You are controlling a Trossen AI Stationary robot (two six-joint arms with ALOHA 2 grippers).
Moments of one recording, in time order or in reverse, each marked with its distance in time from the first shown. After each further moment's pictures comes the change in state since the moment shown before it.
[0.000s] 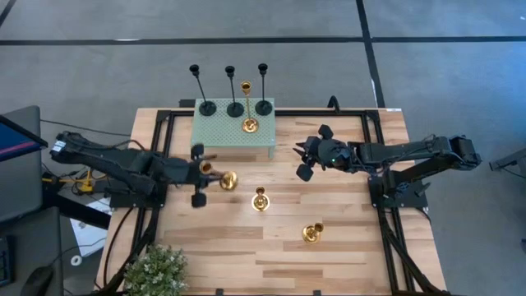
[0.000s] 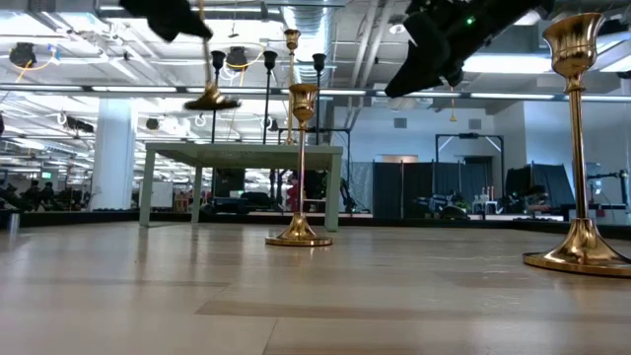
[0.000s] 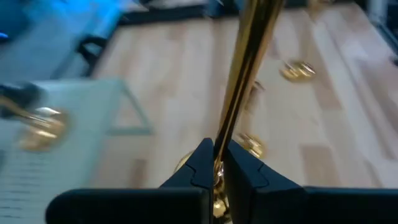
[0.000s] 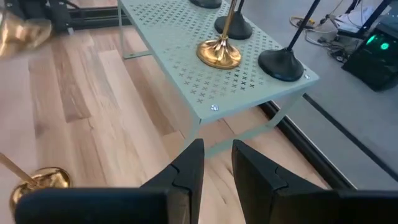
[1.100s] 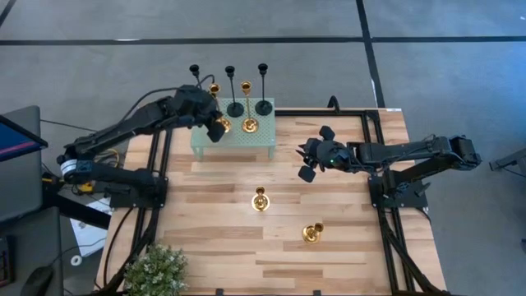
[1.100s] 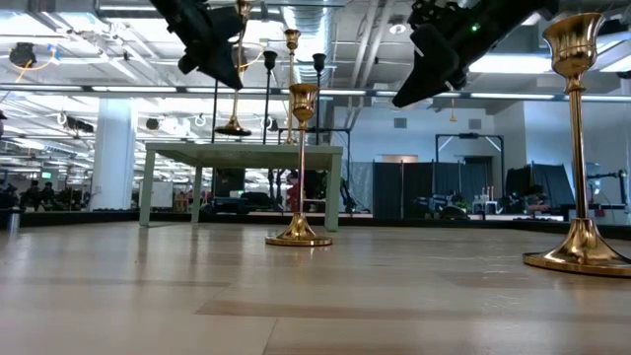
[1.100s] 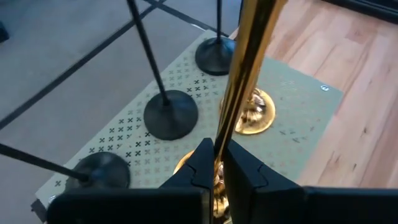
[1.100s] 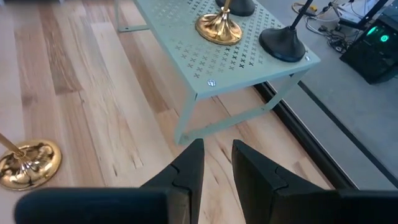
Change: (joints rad) left arm 0.797 0.273 0.328 -0.174 0.234 0.015; right arm 0.000 0.000 0.000 -0.084 -0.002 -0.016
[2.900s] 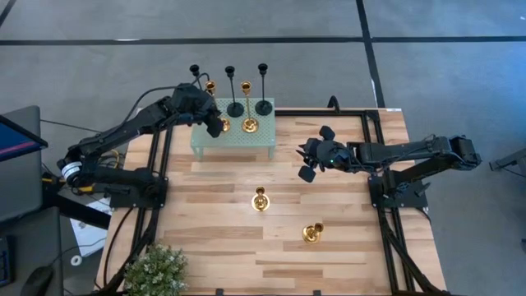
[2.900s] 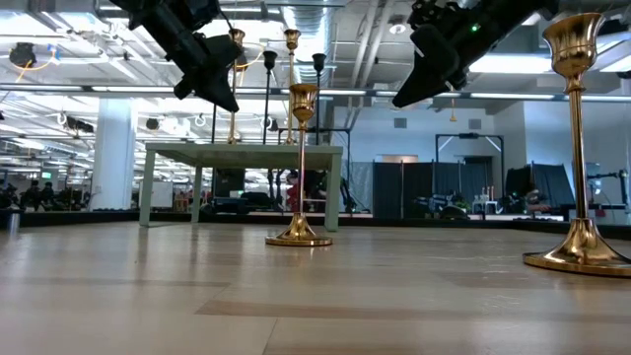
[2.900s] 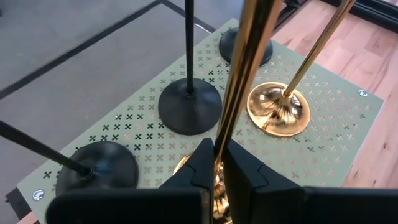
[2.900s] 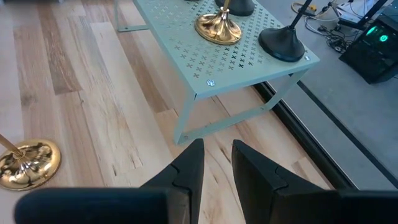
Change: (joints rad) left arm 0.145 0.001 -0.147 0.166 0.118 -0.015; right arm 0.000 0.000 0.000 -0.001 0.002 0.000
